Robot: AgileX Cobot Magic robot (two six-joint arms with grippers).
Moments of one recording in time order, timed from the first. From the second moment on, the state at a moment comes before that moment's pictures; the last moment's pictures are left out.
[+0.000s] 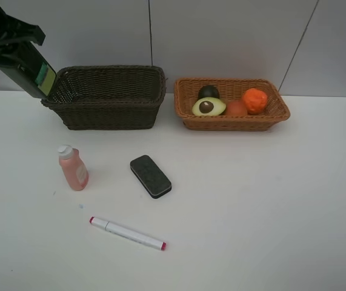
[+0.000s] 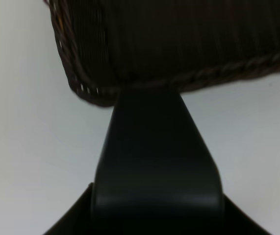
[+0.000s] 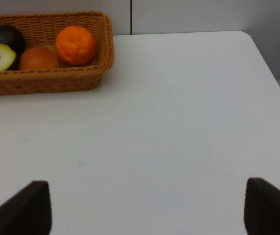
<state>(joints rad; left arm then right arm) -0.09 1.61 -1.36 -0.05 0.82 0.09 -0.06 0.00 -0.52 -0.08 1.06 0.02</state>
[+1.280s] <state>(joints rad) -0.10 2.12 -1.57 -0.12 0.52 0.08 -0.06 0.00 -0.52 -0.08 1.06 0.02</state>
